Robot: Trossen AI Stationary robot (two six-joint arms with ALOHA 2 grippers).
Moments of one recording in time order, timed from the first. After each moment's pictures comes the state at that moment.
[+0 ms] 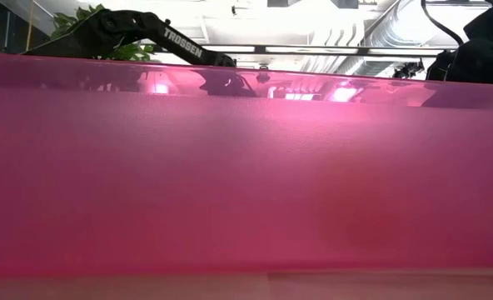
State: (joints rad) left arm 0.64 2.36 2.12 -1.29 0.06 -0.29; right arm -0.08 0.22 0.11 -0.34 0.02 0.57
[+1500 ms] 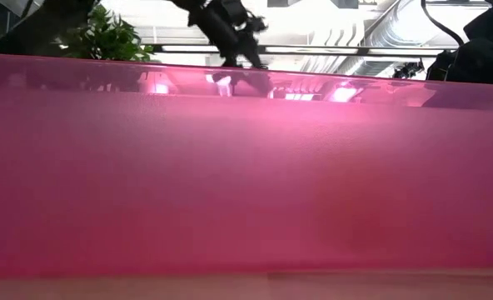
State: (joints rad) left arm 0.64 2.08 2.36 -1.11 0.39 -0.27; right arm -0.08 0.22 0.11 -0.34 0.02 0.56
